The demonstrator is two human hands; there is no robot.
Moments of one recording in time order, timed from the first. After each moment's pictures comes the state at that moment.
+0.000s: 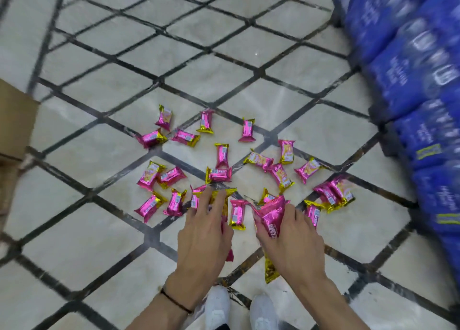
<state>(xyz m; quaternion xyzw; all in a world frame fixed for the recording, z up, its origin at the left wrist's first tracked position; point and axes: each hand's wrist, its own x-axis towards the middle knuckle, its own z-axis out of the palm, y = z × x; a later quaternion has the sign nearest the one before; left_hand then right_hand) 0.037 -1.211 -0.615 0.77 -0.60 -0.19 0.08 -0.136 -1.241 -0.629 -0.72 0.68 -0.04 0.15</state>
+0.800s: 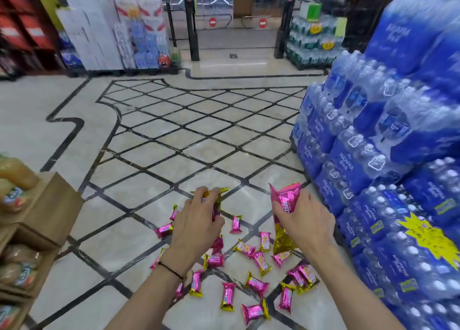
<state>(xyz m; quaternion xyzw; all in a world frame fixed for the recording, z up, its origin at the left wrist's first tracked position) 0.042 -1.231 -0.175 0.75 -0.64 -0.06 0.16 -0.188 -1.291 -0.161 -0.68 0.72 -0.15 0.02</state>
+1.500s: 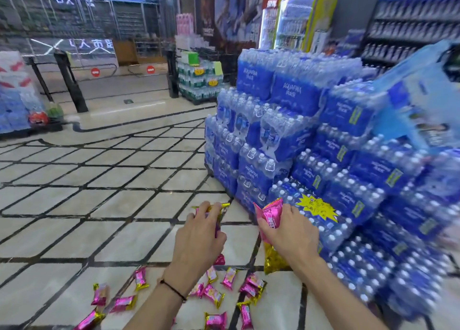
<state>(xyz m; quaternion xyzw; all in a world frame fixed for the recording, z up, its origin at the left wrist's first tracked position) -0.089 -1.252 -0.114 0.56 -0.81 -0.03 0.18 -0.294 -1.208 -0.098 -0.53 0.83 -0.14 -0.05</state>
